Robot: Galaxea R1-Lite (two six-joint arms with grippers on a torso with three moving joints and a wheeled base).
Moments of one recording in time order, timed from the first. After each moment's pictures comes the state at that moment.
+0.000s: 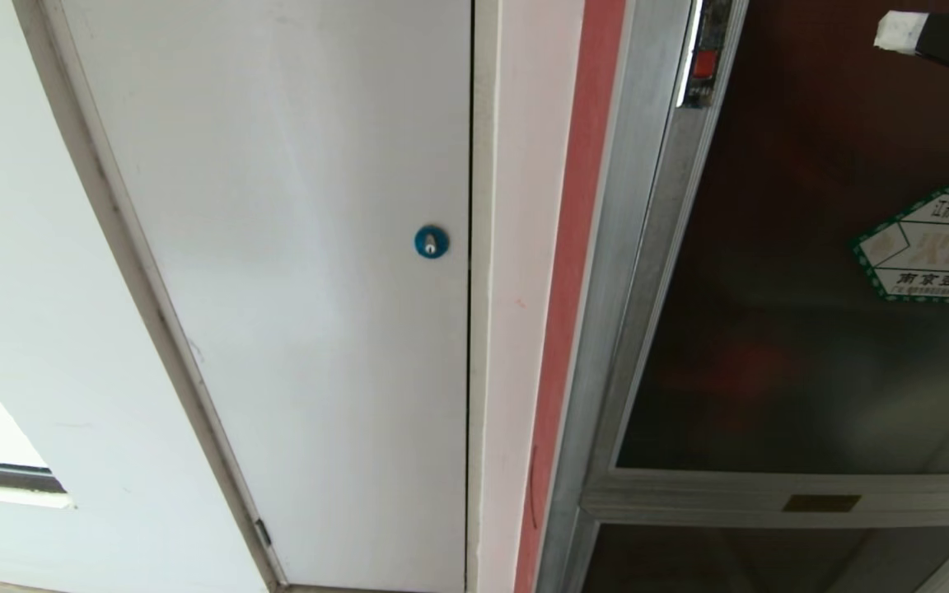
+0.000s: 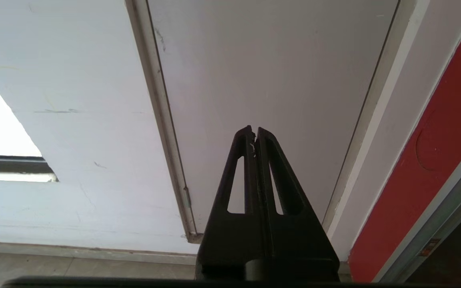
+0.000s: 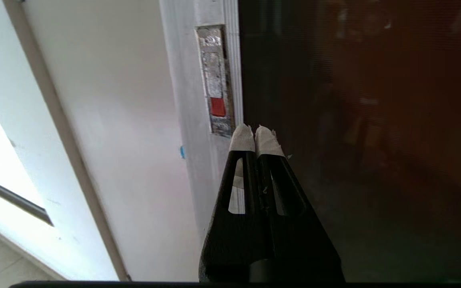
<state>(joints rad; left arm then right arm) 0.00 0.00 0.00 -0.02 0.00 0.01 0.34 1.21 -1.20 -0.23 0.02 0.09</state>
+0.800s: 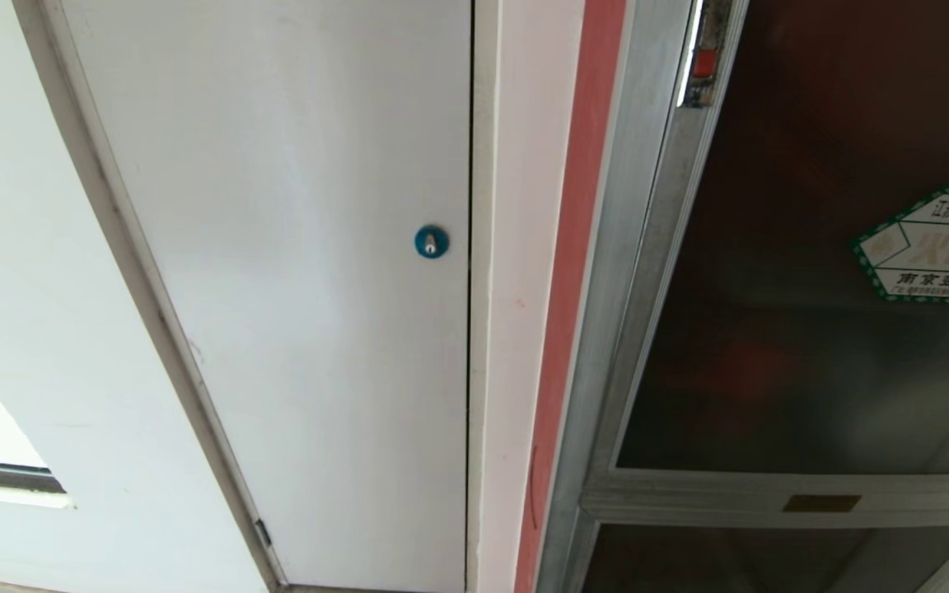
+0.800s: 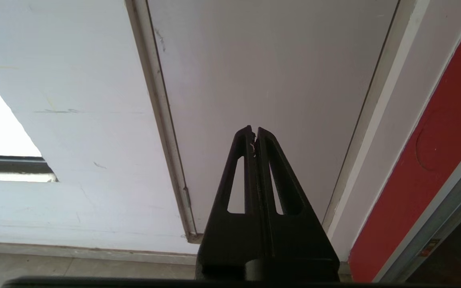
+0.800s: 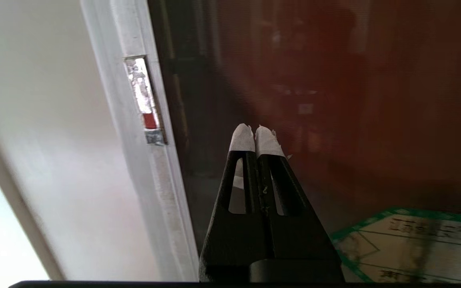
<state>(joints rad) 0.00 0.00 0.00 -0.02 0.00 0.01 0.25 1.07 -1.15 -0.20 -0.10 0.09</state>
